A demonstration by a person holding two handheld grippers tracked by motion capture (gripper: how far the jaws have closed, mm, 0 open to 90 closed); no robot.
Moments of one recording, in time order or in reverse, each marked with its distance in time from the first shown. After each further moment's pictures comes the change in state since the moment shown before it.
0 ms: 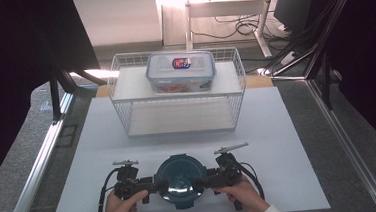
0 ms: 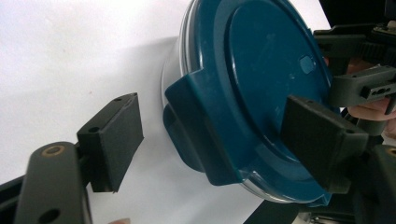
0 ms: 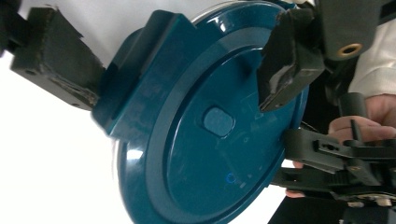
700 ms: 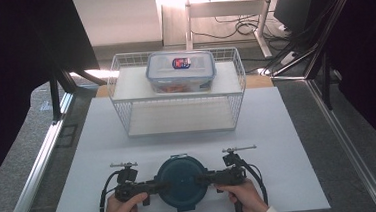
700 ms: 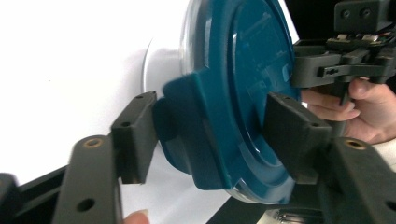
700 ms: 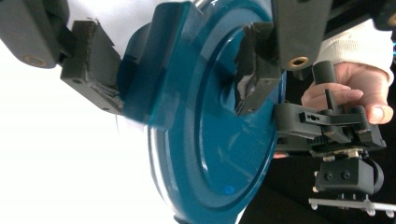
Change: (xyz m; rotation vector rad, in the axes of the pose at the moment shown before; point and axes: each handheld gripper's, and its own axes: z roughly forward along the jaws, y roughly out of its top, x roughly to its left) left arm -0.005 -0.005 -0.004 -0.024 -0.103 -0.052; right arm -0.010 -0.007 -0.009 -0.074 0.089 0.167
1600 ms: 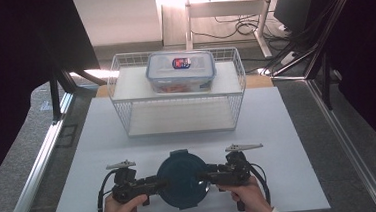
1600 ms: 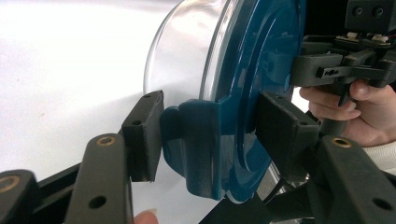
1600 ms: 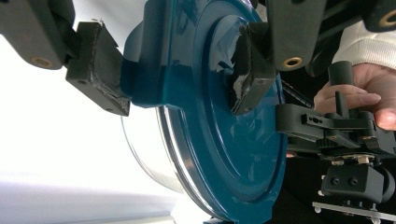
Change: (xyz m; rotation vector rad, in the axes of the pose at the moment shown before) left arm -0.028 0.002 -0.015 -0.069 0.025 0.107; right arm 0.029 0.003 -0.019 -0.105 -0.046 -0.199
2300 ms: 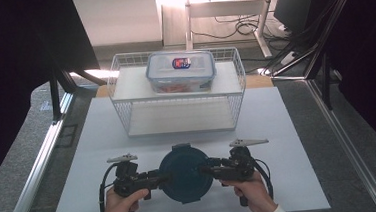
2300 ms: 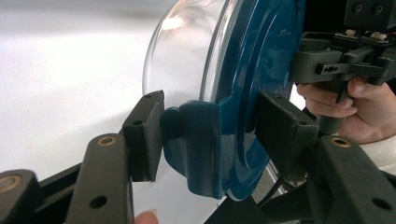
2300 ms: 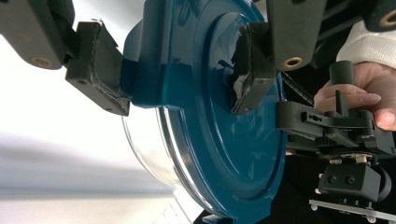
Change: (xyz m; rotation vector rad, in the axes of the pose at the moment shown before) left arm -0.008 0.019 0.000 -0.009 -0.024 0.042; right arm 0.005 0.014 -0.013 -0.048 -0.020 -0.045
